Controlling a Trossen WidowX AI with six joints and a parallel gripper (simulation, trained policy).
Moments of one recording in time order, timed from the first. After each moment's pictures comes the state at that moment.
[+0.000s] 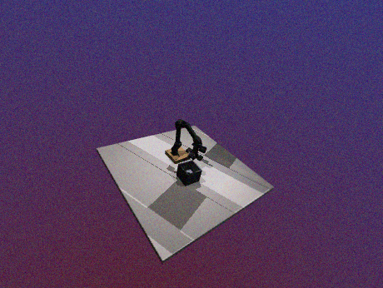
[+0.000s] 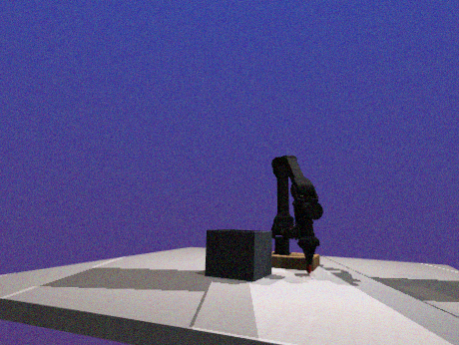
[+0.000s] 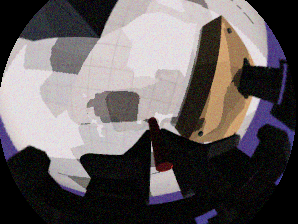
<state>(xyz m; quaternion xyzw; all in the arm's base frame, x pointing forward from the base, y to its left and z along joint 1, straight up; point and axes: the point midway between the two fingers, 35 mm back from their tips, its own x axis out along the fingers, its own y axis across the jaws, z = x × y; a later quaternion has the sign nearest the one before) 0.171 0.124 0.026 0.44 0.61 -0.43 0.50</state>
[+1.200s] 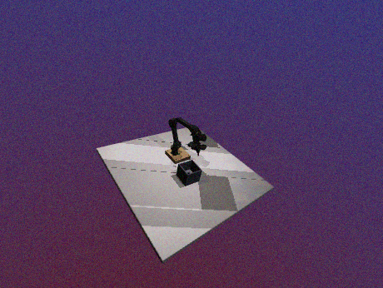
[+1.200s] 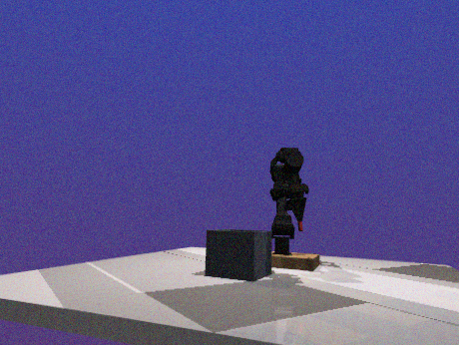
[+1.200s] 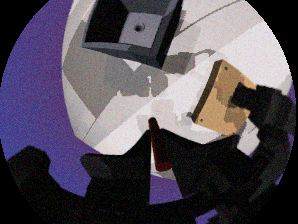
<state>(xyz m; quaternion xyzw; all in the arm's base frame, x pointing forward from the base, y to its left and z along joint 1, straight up) 0.224 0.099 0.166 0.53 0.54 -0.30 0.58</state>
